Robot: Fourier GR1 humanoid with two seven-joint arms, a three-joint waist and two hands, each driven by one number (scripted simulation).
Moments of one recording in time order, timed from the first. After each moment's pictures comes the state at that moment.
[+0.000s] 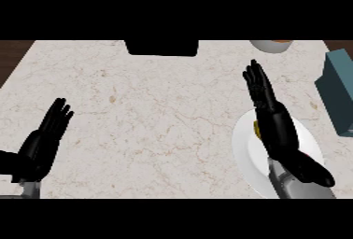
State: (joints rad) left arm 0.02 0.41 -0.08 -1.51 0.35 0.09 -0.08; right arm -0.25 -0.22 0.31 -1.65 -0.10 -0.25 -0.22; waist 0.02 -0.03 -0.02
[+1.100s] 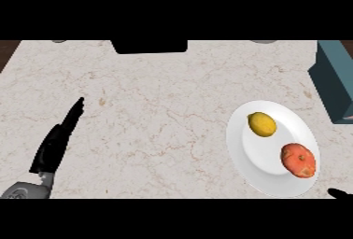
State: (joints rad) left arm -0.08 0.46 -0.22 -1.40 0.04 0.17 -0.04; right arm 0.20 -0.50 -0.26 -1.27 -0.07 -0.07 -1.10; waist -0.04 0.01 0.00
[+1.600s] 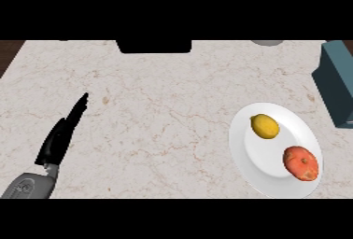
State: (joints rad) left arm -0.13 0.43 -0.20 -1.34 0.00 0.14 -0.03; right arm 0.43 -0.55 -0.24 -1.56 0.13 -0.14 -0.93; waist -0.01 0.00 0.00
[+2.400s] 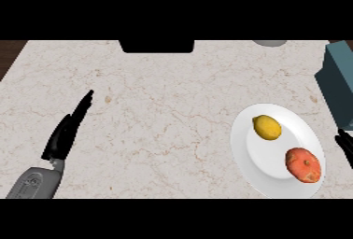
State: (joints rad) left arm -0.17 0.37 -0.15 -1.29 -0.07 0.10 -0.04; right arm 0.36 -0.45 -0.09 -1.82 0.52 -0.15 -0.35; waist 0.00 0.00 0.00
